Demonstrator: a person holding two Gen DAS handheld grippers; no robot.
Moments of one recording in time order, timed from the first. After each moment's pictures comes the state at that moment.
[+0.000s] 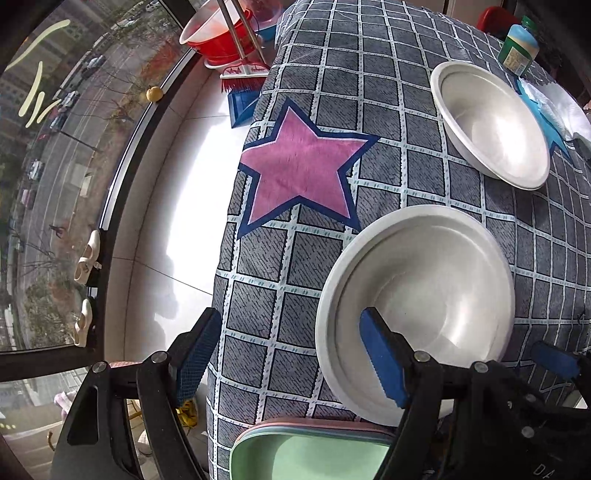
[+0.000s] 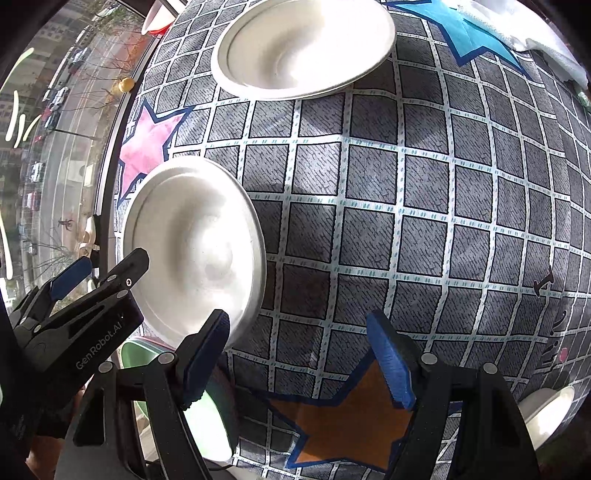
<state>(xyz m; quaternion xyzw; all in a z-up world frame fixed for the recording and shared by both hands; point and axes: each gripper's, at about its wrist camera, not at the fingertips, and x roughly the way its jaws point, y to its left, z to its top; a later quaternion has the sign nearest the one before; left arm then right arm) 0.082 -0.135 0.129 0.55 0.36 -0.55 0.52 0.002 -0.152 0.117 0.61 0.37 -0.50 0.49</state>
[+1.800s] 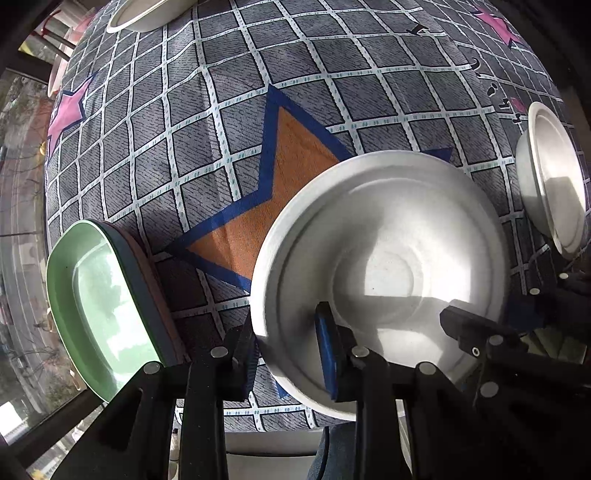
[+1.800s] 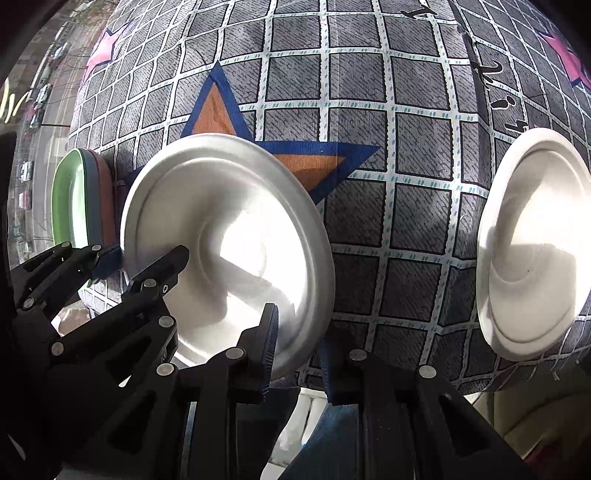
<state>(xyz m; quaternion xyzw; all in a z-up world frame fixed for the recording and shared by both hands) -0.012 0.043 0.087 0.67 0.29 -0.61 0.31 -0.055 0.066 0.075 0.65 0.39 -0.47 0.45</state>
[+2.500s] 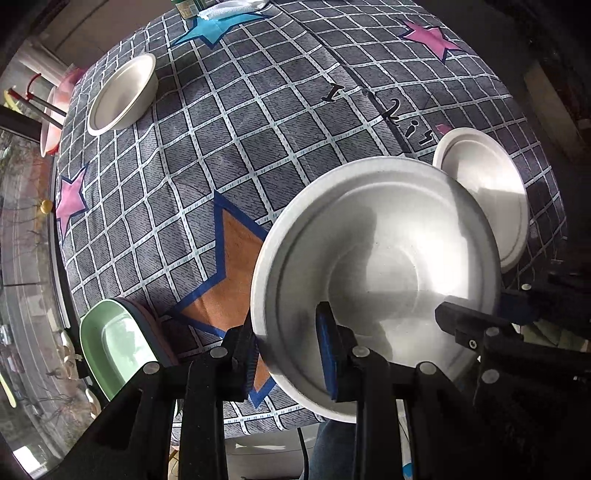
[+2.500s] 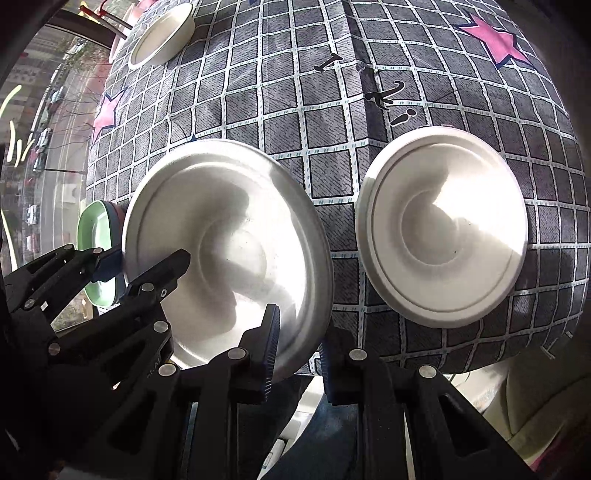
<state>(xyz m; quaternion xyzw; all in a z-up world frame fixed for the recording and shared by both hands) -0.085 0.048 0.168 0.65 0.21 -0.67 0.29 -0.140 0.125 0.152 0.65 0.31 -0.53 0.45</state>
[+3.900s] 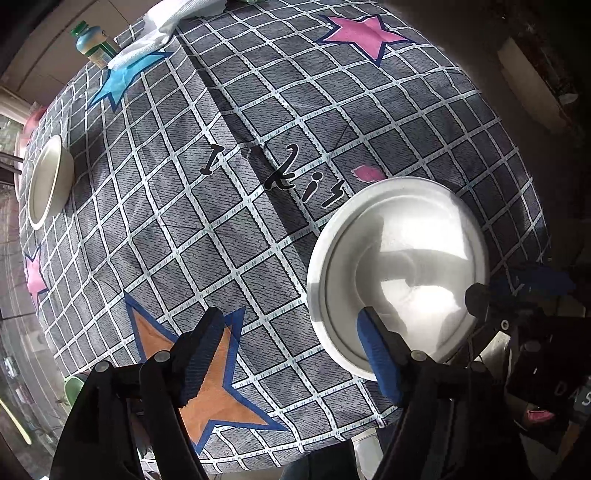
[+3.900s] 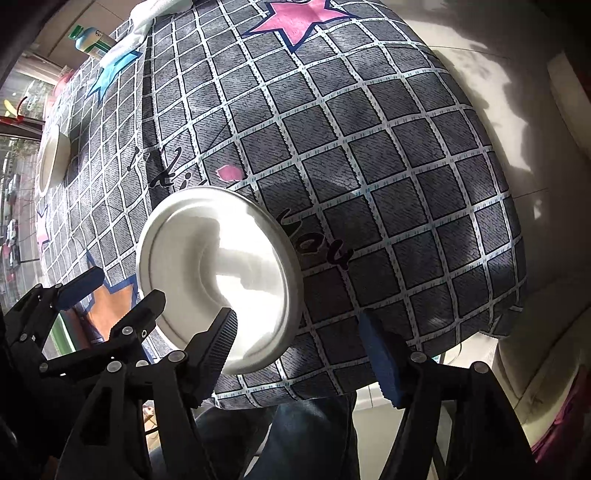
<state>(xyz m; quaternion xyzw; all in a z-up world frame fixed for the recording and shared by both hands) -0.178 0.062 0.146 0.66 0.20 -0.68 0.25 -0.271 0.161 0.139 0.68 0.23 -0.61 0.34</state>
